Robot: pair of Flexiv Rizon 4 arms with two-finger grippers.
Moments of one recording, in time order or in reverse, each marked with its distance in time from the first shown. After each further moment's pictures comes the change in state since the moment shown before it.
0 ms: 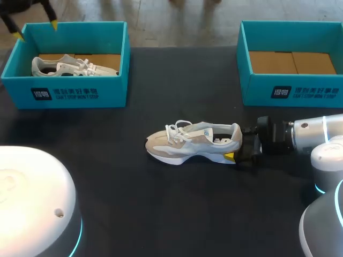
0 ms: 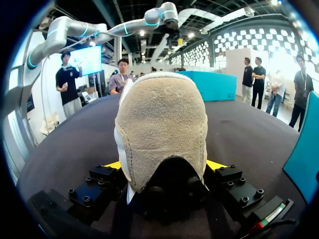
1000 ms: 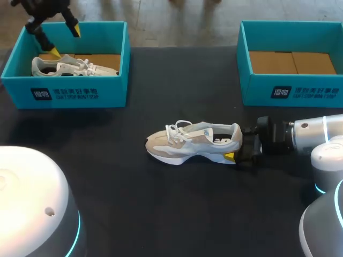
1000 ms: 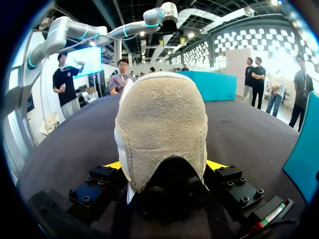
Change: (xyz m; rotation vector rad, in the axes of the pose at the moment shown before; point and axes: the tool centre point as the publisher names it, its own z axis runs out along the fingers) left arm -0.045 -0.065 0.018 0.207 -0.068 -0.766; right arm 0.000 0.000 -0.001 0.000 0.000 0.000
